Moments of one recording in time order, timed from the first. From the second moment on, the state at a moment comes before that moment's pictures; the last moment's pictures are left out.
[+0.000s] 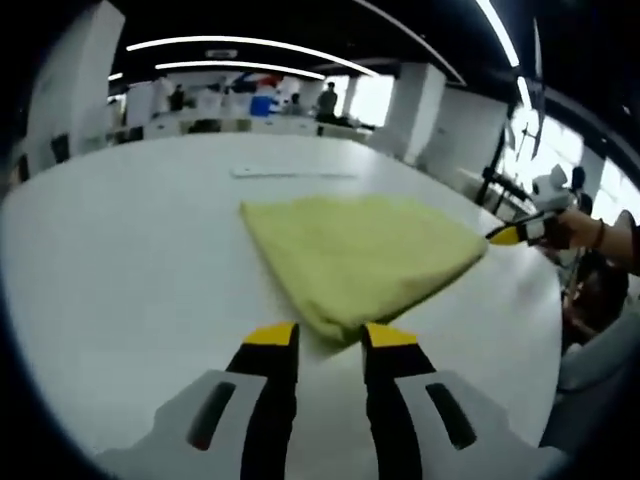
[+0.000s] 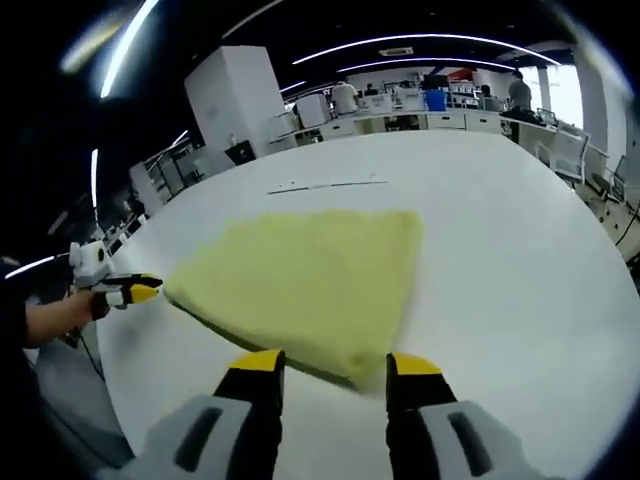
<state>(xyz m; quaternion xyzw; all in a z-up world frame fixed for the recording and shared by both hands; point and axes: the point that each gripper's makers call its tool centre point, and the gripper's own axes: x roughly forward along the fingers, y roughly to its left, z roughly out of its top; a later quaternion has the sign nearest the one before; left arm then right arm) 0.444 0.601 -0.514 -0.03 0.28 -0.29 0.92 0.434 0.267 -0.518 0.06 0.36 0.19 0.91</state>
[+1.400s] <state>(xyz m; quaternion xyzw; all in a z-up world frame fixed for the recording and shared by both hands) 0.446 0.610 -0.523 0.00 0.29 -0.31 0.91 0.431 0.244 -0.530 -0.01 0.35 0.18 0.92</state>
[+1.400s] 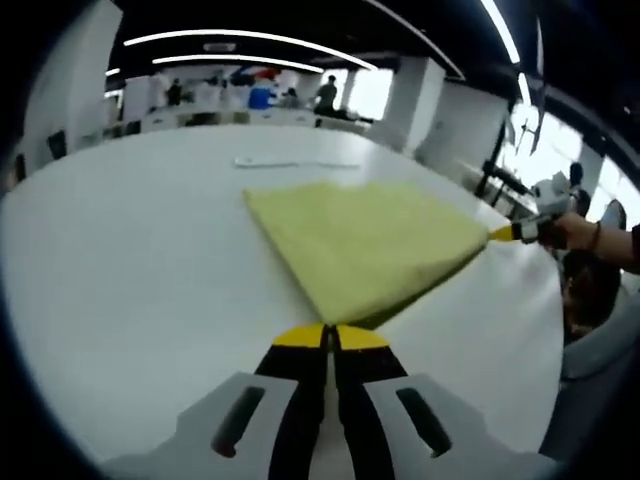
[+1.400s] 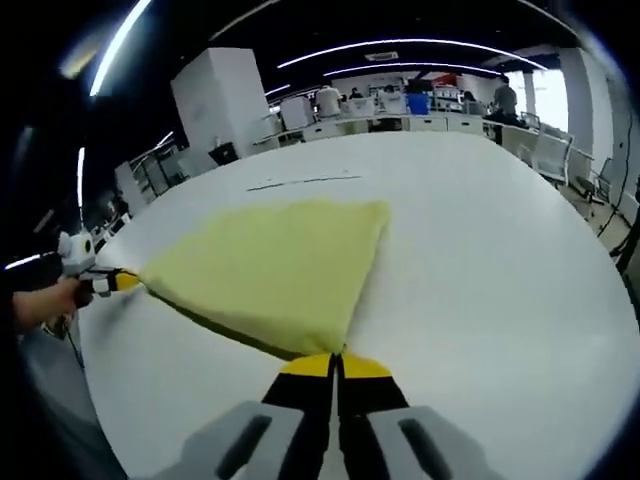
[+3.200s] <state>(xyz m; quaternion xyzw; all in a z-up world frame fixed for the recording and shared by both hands) 0.391 0.618 -0.524 0.04 0.33 -0.32 0.89 0.384 0.256 -0.537 0.00 0.38 0.20 0.90</state>
